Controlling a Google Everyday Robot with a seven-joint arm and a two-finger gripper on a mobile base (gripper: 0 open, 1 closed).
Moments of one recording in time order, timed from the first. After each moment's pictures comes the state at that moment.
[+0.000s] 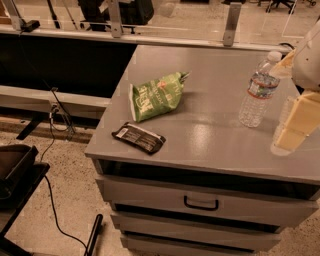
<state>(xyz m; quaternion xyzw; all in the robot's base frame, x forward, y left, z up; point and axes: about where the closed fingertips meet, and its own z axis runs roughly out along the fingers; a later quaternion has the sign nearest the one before) 0.438 -0.216 0.979 -0.60 0.78 -0.04 0.16</state>
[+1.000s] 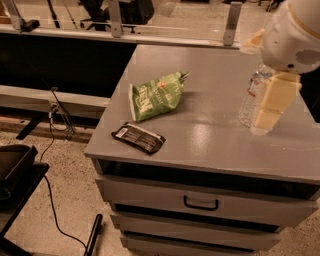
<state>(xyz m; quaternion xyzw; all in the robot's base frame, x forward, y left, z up) 0.478 -0.181 0.991 -0.67 0.72 -0.05 0.19</state>
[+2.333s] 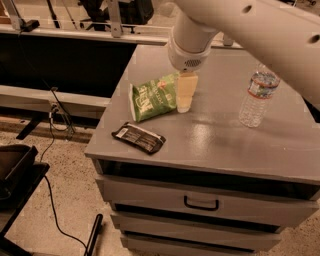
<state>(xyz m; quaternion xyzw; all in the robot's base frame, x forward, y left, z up) 0.635 -0.052 0.923 -0.75 0.61 -0.12 0.20</state>
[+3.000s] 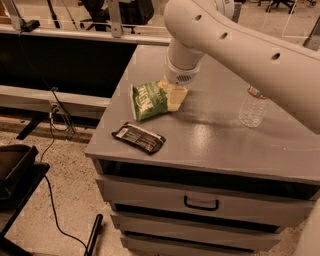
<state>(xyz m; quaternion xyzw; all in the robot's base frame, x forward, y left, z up) 0.671 -0.046 0.863 -0.73 0.65 -0.10 0.20</state>
